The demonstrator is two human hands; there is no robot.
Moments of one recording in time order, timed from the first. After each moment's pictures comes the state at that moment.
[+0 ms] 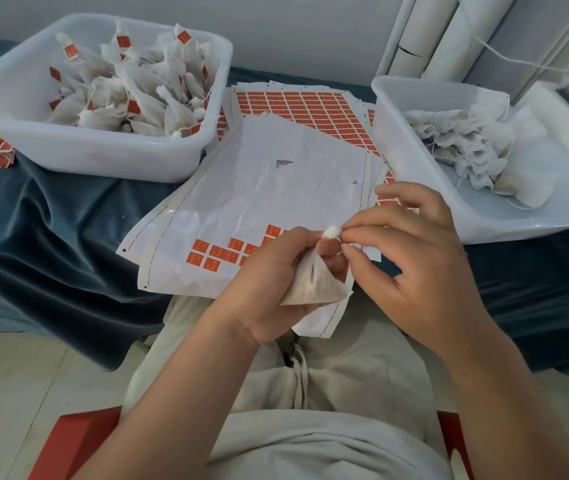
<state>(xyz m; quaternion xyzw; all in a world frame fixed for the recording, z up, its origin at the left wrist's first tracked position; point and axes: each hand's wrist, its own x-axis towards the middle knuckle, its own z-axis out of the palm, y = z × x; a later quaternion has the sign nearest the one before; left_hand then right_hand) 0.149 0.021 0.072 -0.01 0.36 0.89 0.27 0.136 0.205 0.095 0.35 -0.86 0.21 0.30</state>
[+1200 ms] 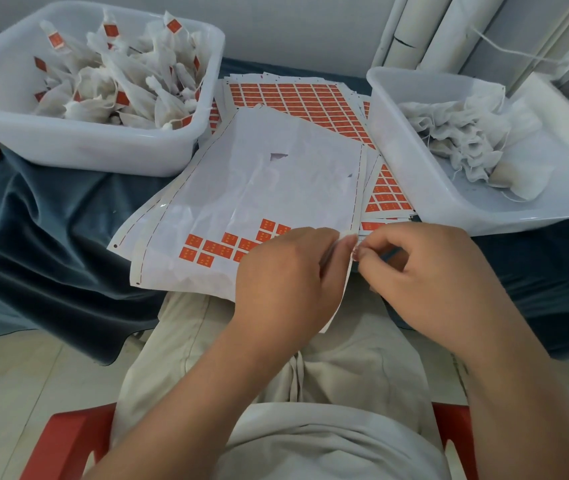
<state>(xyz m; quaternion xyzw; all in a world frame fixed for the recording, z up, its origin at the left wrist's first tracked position) 0.164 0.041 0.065 0.10 0.90 0.35 -0.26 0.160 0.204 0.123 0.09 -0.96 0.26 0.02</state>
